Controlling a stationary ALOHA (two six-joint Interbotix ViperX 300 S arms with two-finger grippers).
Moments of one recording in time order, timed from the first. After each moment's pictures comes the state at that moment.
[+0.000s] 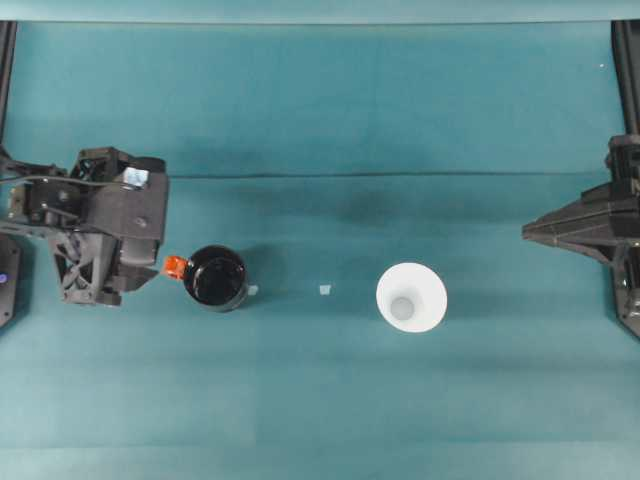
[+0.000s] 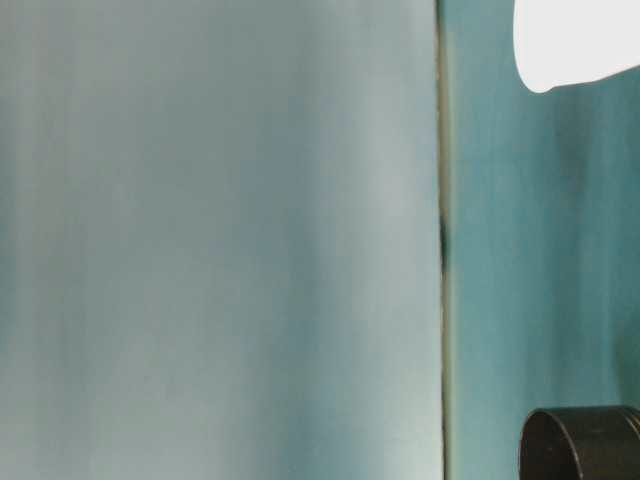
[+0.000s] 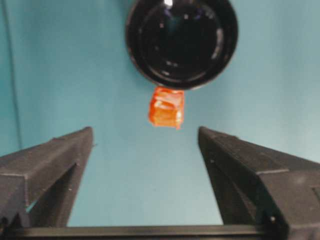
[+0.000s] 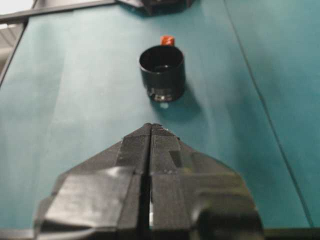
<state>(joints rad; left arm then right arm) 0.06 -0.42 0.84 0.02 0.64 0.13 0.00 -1.05 1.15 0.03 0.14 0.11</state>
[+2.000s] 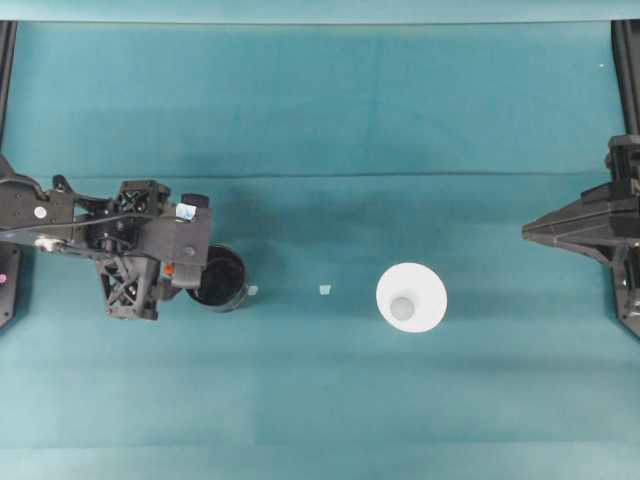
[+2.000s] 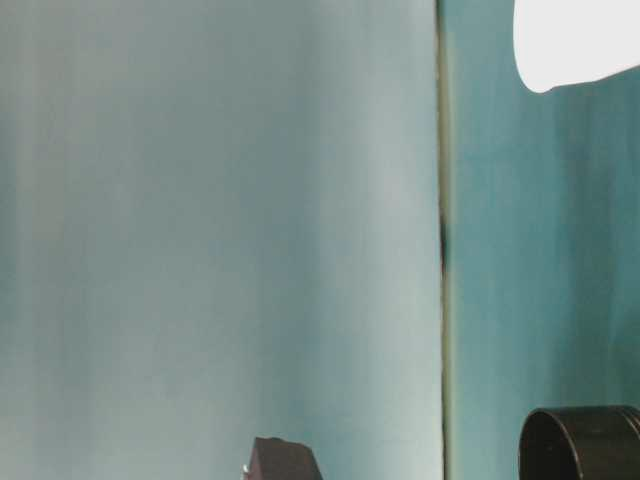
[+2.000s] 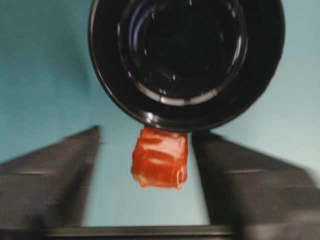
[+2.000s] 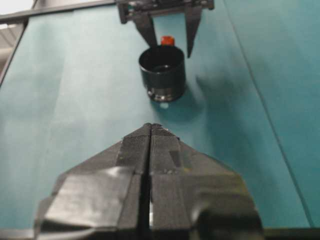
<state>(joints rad) 0.06 -0.17 0.91 0.02 0.35 0.12 0.00 -1.05 1.15 0.03 0.14 0.11</state>
